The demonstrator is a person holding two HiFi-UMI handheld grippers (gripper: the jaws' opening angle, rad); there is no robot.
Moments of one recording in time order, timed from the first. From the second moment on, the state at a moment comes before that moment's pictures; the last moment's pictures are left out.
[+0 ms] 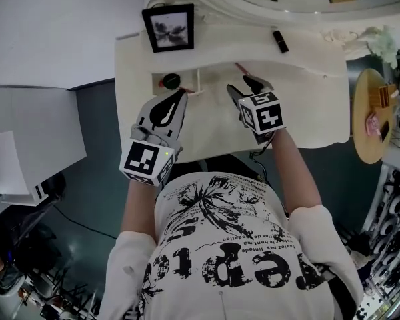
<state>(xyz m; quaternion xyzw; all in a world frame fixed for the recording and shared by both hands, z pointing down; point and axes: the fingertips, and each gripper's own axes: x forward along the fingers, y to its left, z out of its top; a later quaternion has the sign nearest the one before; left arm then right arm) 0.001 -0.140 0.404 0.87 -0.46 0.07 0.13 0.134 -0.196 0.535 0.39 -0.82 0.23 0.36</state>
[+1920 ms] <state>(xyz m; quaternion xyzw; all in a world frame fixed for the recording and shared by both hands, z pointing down) -0.045 -0.132 0.388 0.84 -0.52 0.06 0.12 0.068 -0.178 0.506 0.24 -0.85 0.19 0.44</state>
